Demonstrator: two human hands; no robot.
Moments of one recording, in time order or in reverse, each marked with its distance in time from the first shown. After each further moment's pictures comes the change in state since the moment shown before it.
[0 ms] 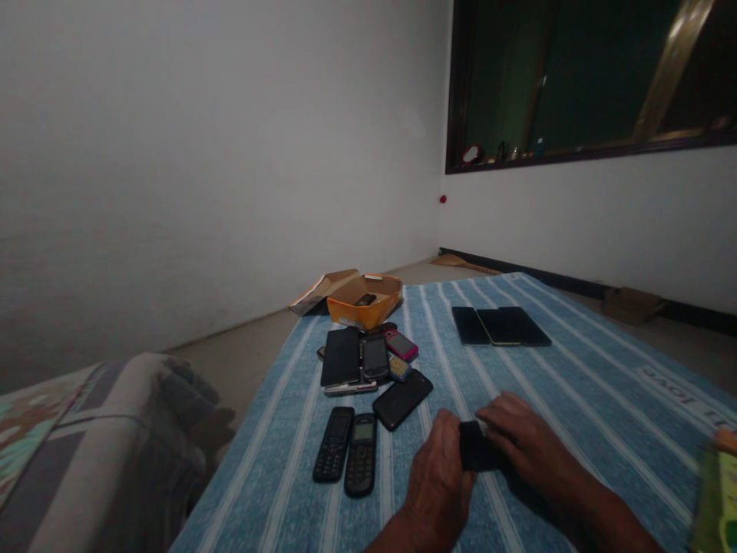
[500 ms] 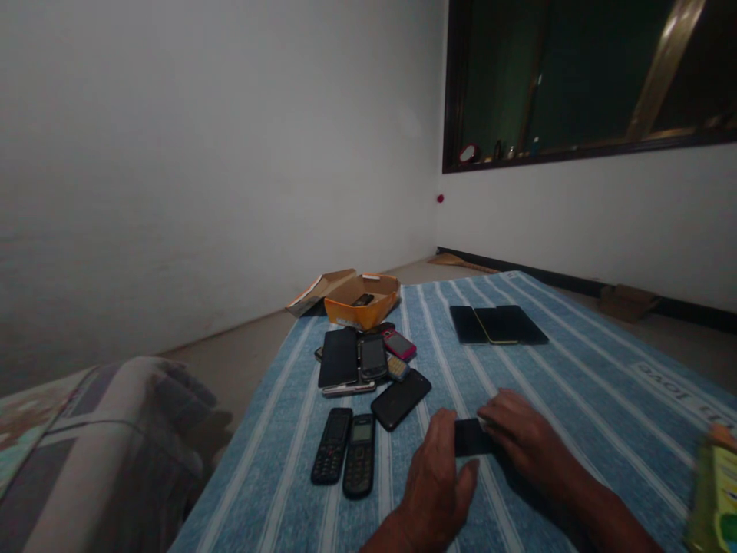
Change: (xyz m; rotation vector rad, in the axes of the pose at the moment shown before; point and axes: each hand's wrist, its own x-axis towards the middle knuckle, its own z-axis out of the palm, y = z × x) left_hand 0.004 0.001 -0.003 -0.039 0.060 0.021; right_hand 0.001 0.003 0.002 -0.027 0.111 -0.105
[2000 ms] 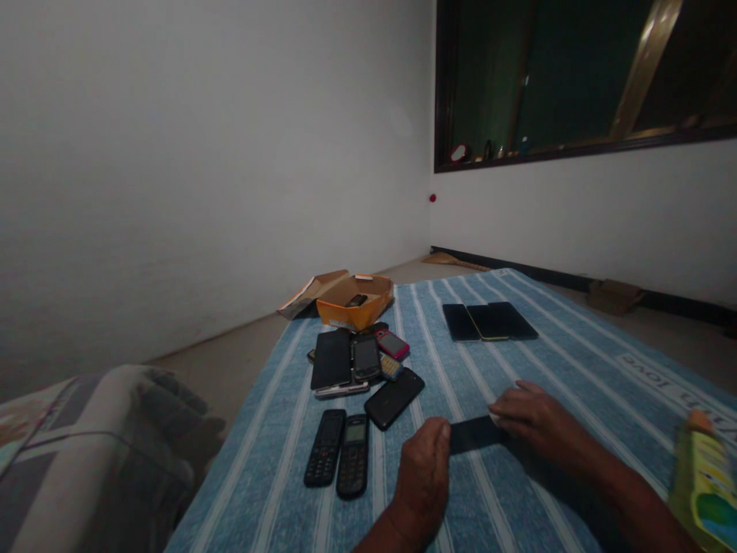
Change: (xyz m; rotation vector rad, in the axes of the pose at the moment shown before) left_hand 0.025 0.023 -0.020 -0.204 0.078 -0.192; right_hand -0.002 0.019 -0.034 -0.033 -0.202 0.139
